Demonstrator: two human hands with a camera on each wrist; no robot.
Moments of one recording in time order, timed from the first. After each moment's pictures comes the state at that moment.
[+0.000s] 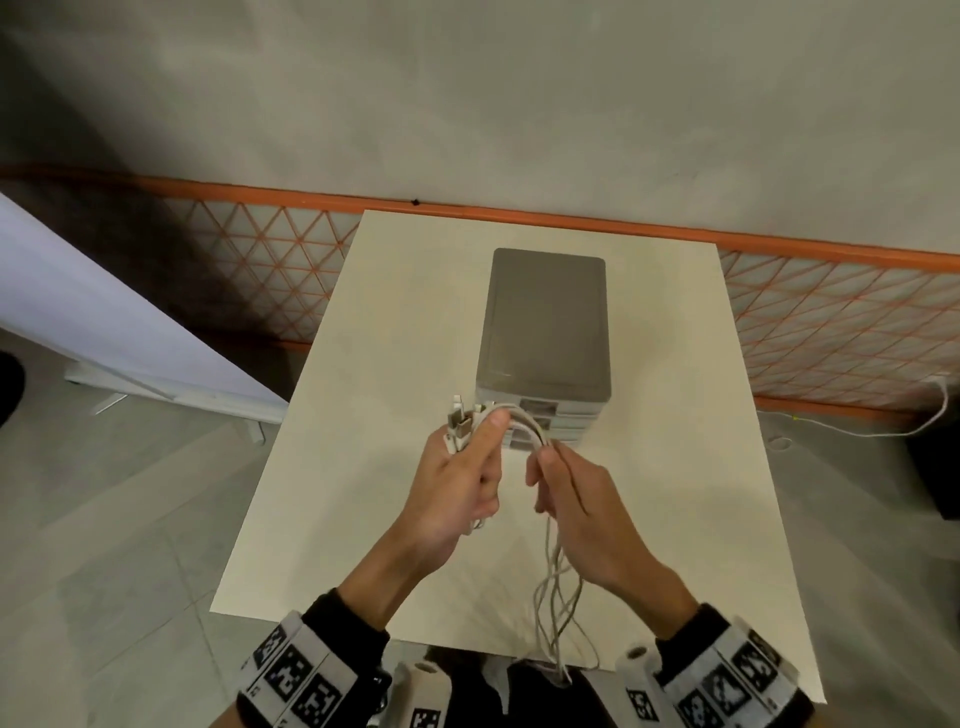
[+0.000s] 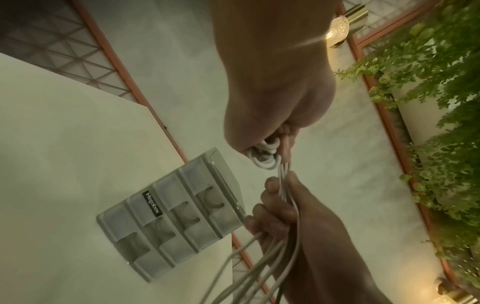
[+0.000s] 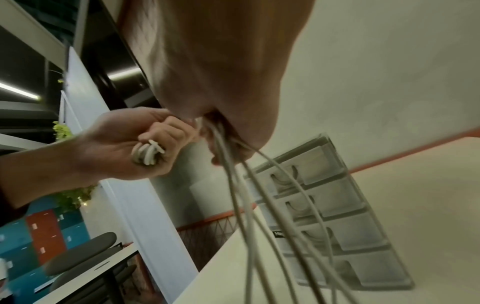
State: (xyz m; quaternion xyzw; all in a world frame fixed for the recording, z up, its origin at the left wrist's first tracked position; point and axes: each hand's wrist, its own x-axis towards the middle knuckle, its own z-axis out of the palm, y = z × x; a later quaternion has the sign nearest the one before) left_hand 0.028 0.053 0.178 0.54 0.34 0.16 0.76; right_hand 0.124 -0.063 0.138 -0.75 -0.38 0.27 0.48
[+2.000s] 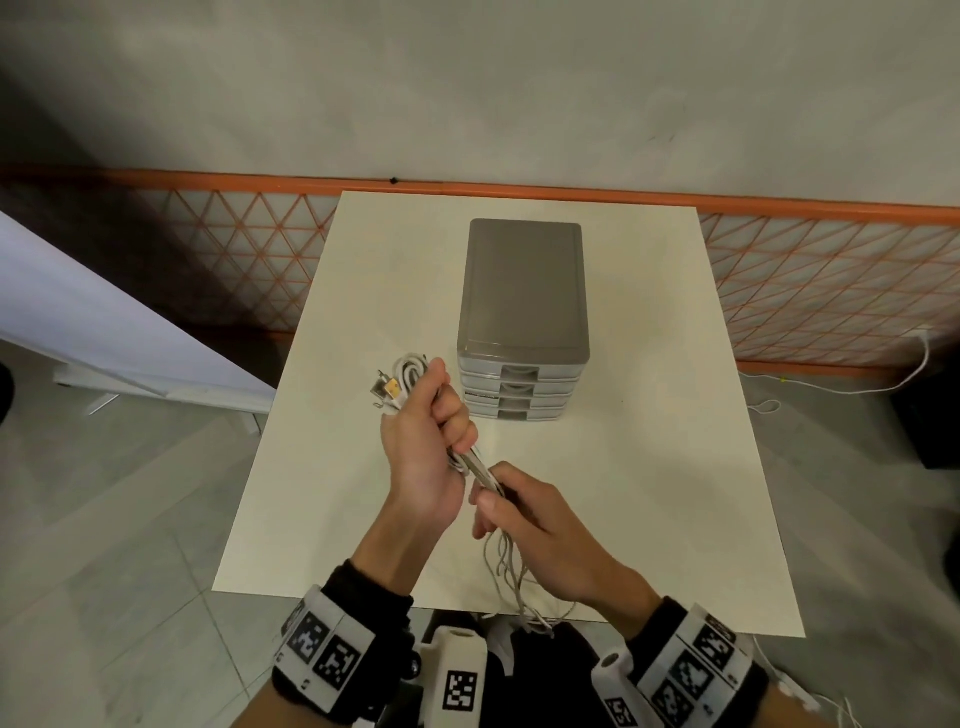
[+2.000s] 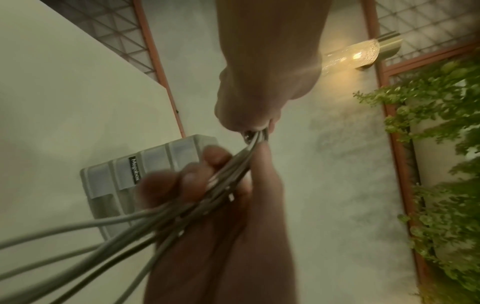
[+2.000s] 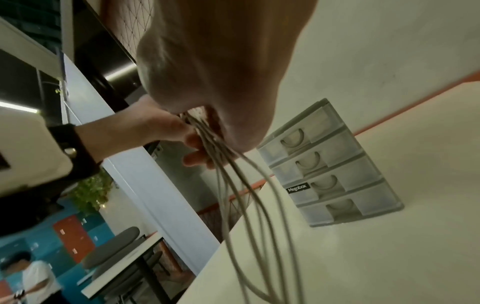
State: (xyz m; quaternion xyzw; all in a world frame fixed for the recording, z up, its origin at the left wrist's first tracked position) left_hand 0.037 0.043 0.173 0.26 0.41 0.32 0.81; right_hand 0.085 -0.088 0.124 -0.66 -0.40 0.42 0.49
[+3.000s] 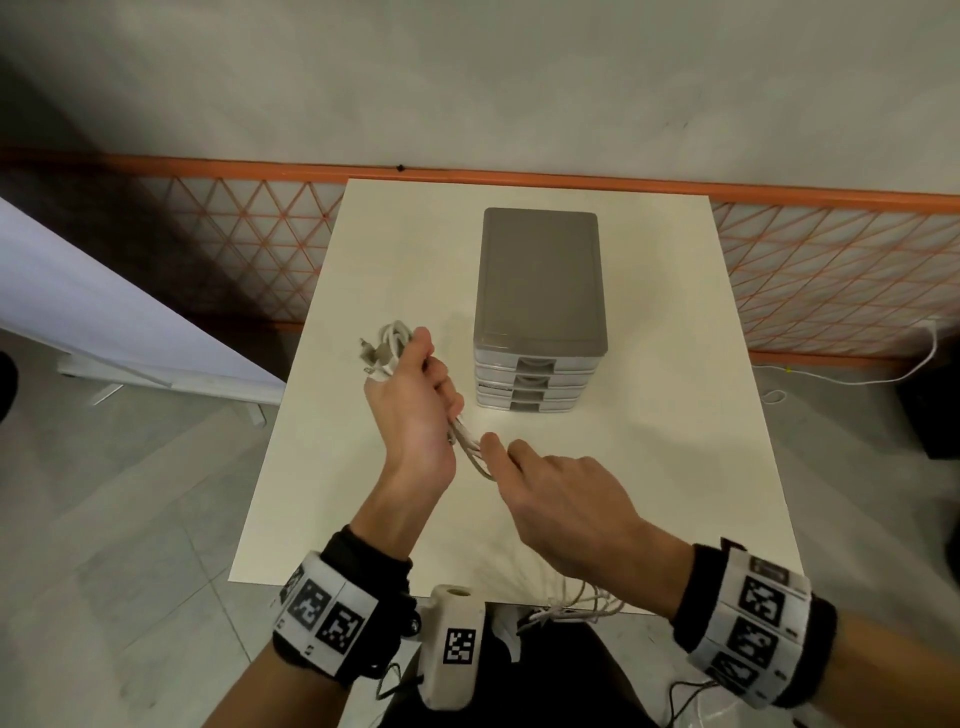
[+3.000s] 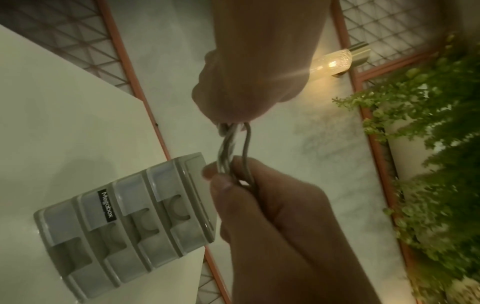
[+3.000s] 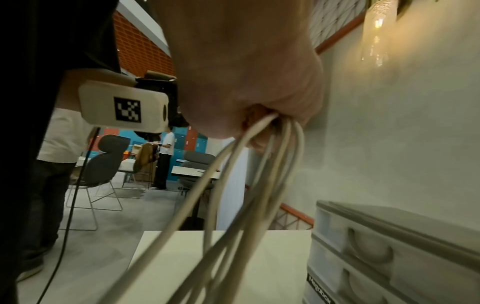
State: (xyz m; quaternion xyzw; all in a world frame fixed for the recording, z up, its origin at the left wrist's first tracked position) left_hand 0.039 0.074 0.183 0.30 0.48 0.34 0.75; right_hand 0.086 -0.069 0.160 -0.76 -0.64 0.07 -0.03
